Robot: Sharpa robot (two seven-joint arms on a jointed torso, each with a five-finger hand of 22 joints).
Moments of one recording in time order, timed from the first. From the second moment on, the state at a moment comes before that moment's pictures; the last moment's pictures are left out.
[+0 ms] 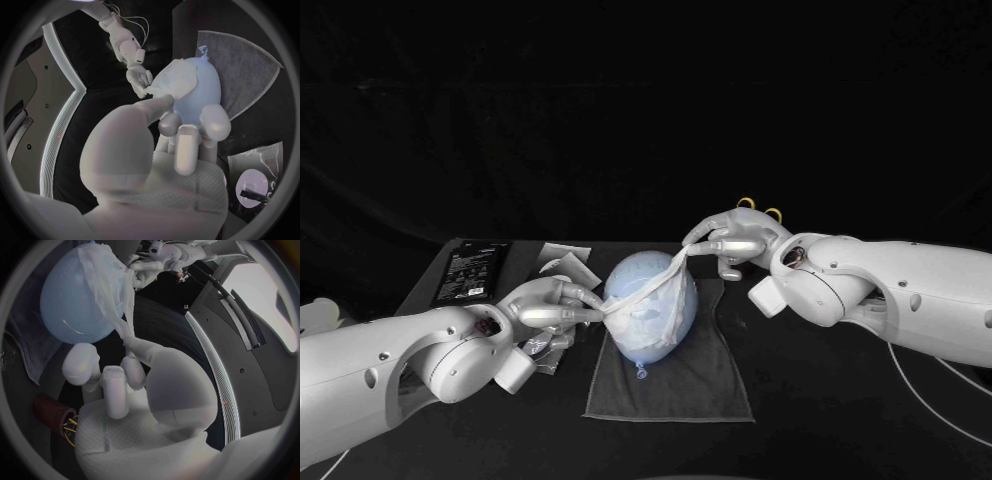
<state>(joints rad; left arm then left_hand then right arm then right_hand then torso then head) 1.13 -1.02 -0.14 1.69 -0.30 -0.15 0.09 1.29 -0.16 0.73 -0.03 0.05 0.95 0.09 0.57 0.36 1.27 0.01 1.22 0.97 1.47 -0.04 1.54 1.31 0.12 1.31 0.06 1.12 1.31 1.33 -0.85 -0.20 1.61 -0.41 -0.37 0.04 1.22 -0.03 0.66 -0.14 0.04 0.89 0.09 0.70 0.30 1.31 0.01 1.32 1.21 1.46 -0.05 1.53 1.31 0.09 1.39 0.06 0.98 1.31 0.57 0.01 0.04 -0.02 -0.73</state>
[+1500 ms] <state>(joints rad) 1.13 -1.02 -0.14 1.64 -0.35 -0.20 0.11 1.26 -0.23 0.41 0.08 0.05 0.82 0.15 0.50 0.38 1.00 0.07 0.99 0.63 1.37 0.01 1.45 1.07 0.16 1.14 0.10 0.80 1.20 1.31 -0.84 -0.20 1.56 -0.58 -0.38 -0.08 1.16 -0.16 0.39 -0.06 0.10 0.66 0.18 0.51 0.22 0.85 0.13 1.08 0.82 1.36 0.05 1.41 1.13 0.17 1.12 0.15 0.44 1.30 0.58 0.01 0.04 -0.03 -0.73</state>
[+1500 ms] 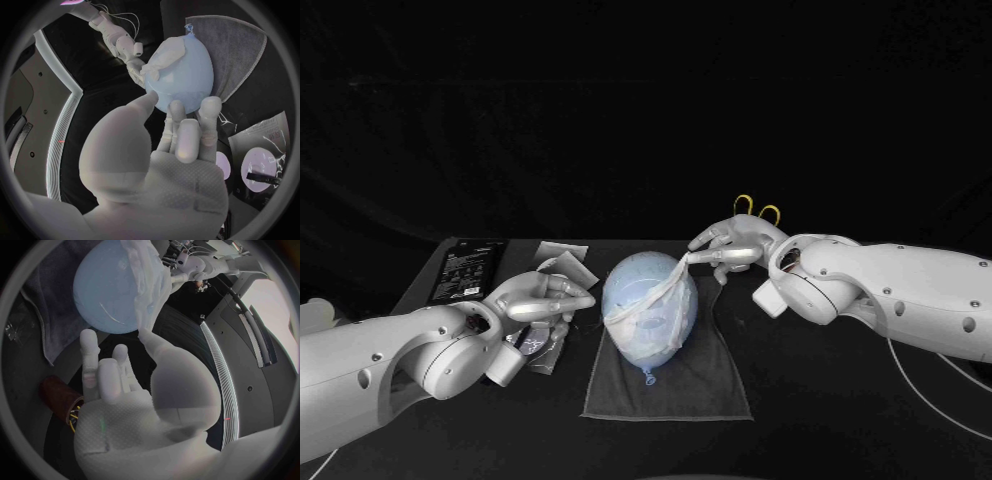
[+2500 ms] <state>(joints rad) 1.13 -1.04 -0.14 1.71 -0.49 -0.27 0.20 1.32 -0.21 0.36 0.20 0.05 0.97 0.09 0.52 0.33 1.20 0.01 1.09 0.76 1.47 -0.04 1.50 1.30 0.12 1.33 0.05 1.04 1.30 1.29 -0.97 -0.20 1.65 -0.72 -0.32 0.02 1.26 -0.13 0.41 -0.10 0.17 0.77 0.18 0.52 0.19 1.15 0.10 1.29 1.03 1.46 0.03 1.50 1.30 0.15 1.28 0.13 0.77 1.31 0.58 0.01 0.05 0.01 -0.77</state>
